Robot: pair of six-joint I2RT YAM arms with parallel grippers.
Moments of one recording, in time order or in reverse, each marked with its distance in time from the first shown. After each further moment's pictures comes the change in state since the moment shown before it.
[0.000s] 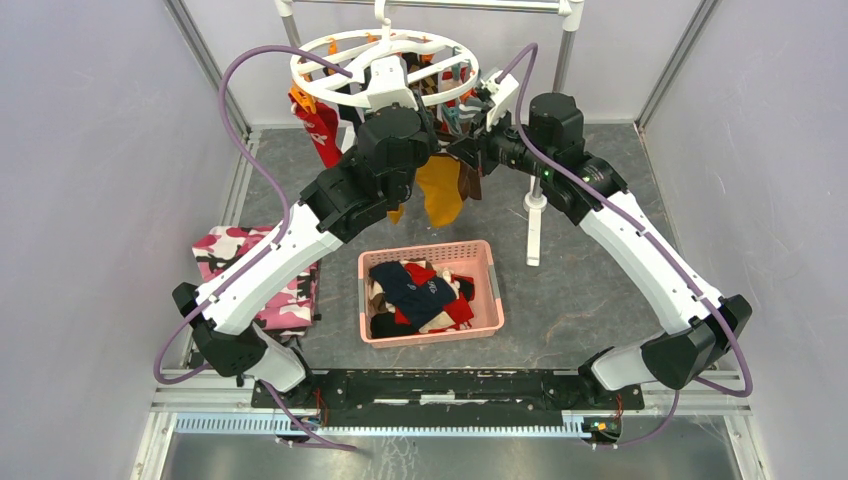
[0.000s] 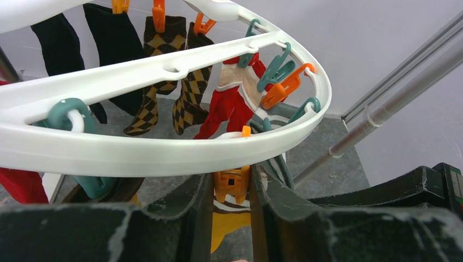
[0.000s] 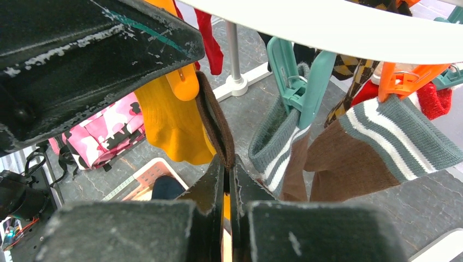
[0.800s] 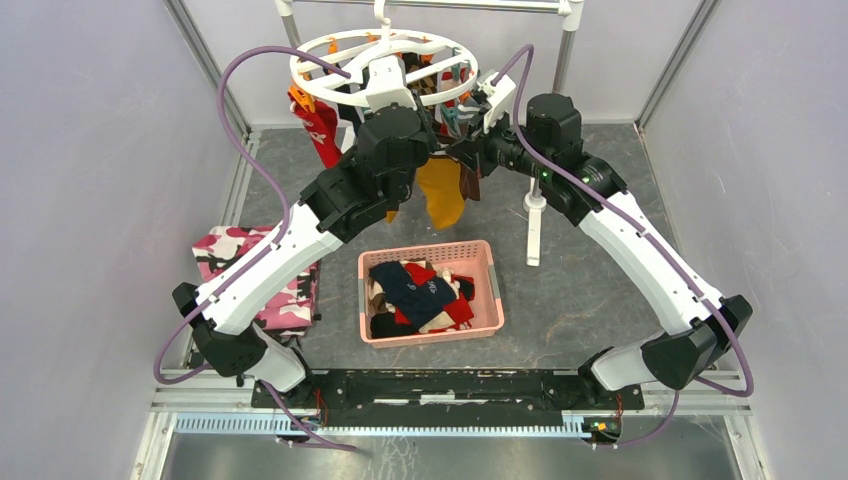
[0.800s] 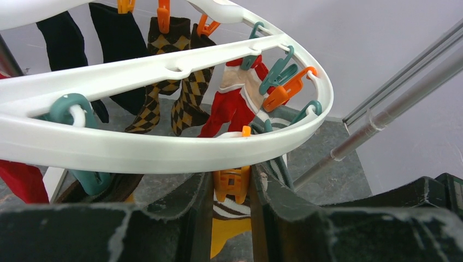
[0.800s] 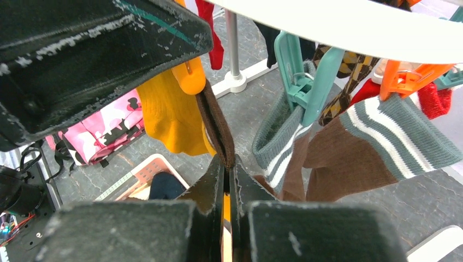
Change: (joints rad) left arm 0.000 0.000 0.000 -0.001 -0.018 -0.009; right arm 0.018 0.000 0.008 -0.025 0.028 -0.021
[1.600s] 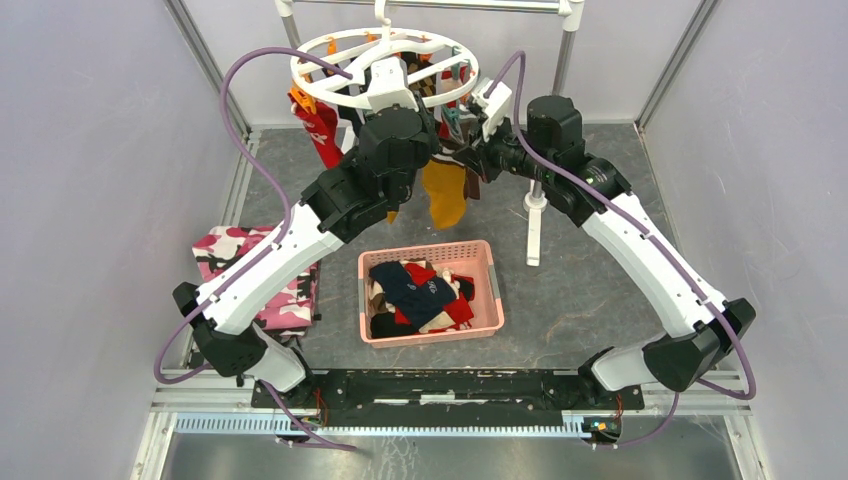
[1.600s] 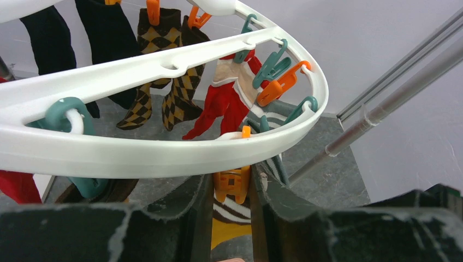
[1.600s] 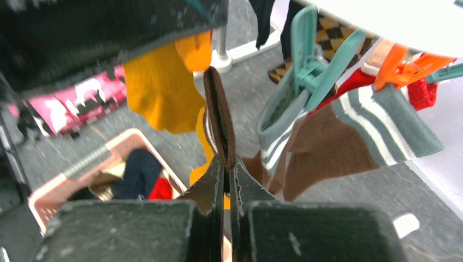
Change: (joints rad) left arm 0.000 0.000 -0.007 0.001 0.019 -0.014; right arm 0.000 -0.012 0.013 -0.055 0.003 -0.108
